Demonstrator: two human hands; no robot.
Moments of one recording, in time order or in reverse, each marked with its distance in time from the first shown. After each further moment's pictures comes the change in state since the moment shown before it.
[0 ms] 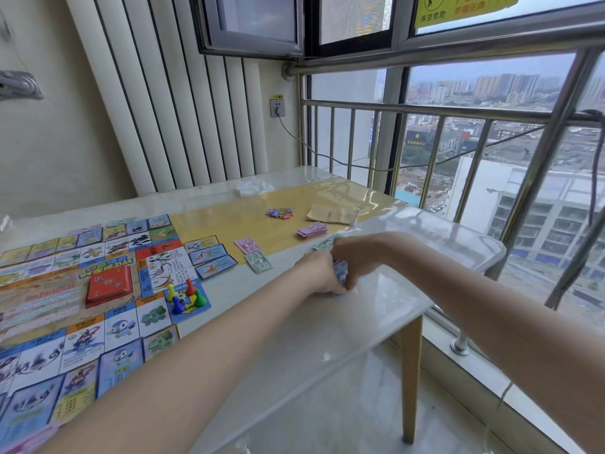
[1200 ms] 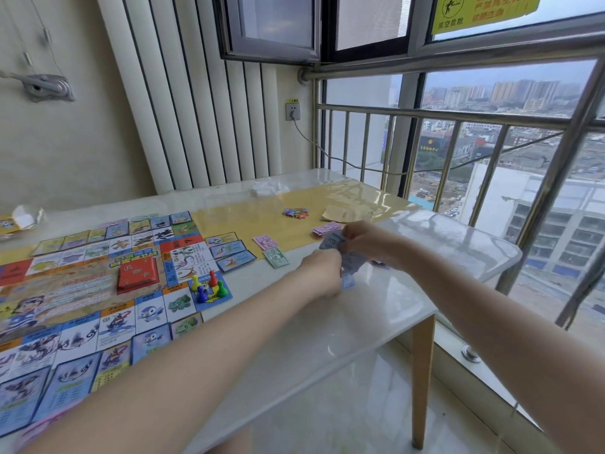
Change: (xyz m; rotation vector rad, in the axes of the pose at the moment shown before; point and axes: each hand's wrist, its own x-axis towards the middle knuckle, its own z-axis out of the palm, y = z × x) left_hand -0.021 -0.013 -0.004 0.100 0.082 0.041; right_hand -0.005 -0.013 0.002 0.910 0.385 0.208
